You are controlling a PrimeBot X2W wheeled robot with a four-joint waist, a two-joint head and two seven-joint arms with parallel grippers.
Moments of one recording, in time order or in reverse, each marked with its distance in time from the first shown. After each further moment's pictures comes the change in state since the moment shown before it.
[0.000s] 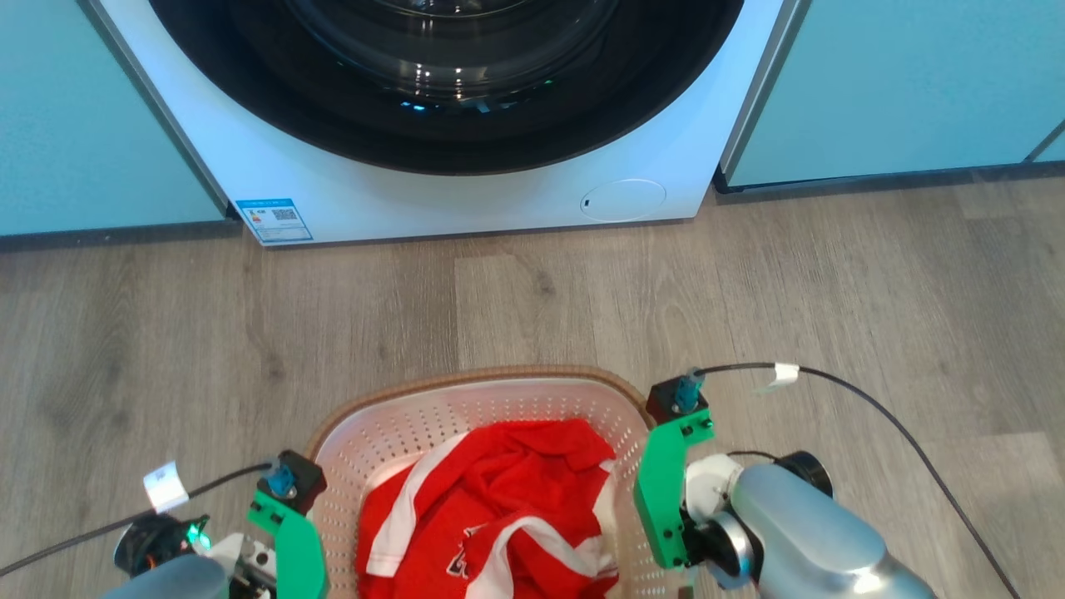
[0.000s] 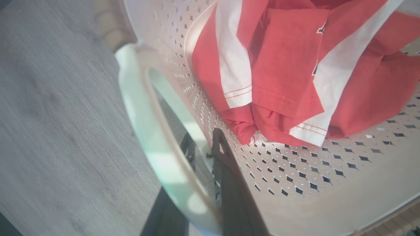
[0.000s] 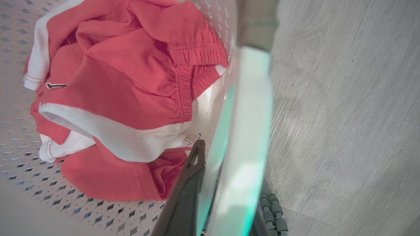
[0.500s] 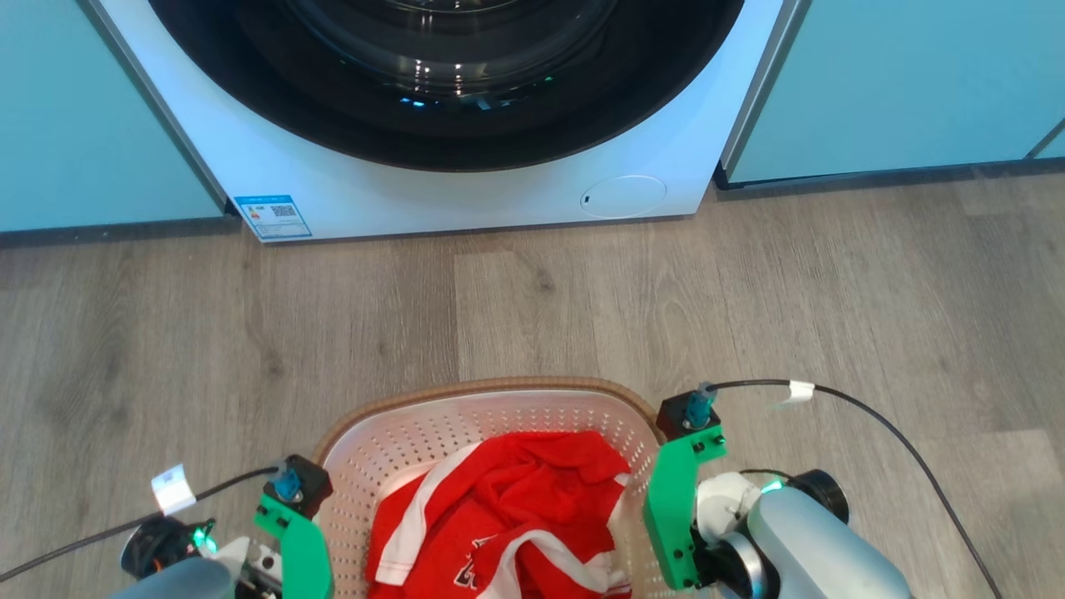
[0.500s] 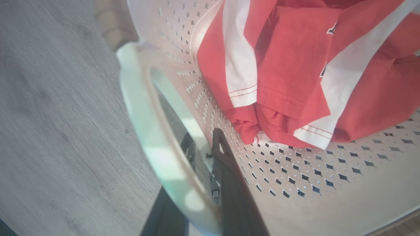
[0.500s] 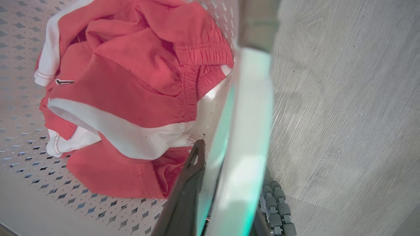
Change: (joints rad) left arm 0.011 -0.011 -0.002 0.003 0.000 -0.001 0.008; right arm 0.159 -0.004 -0.168 -0.229 -0.164 -0.001 0.151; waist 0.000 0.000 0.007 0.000
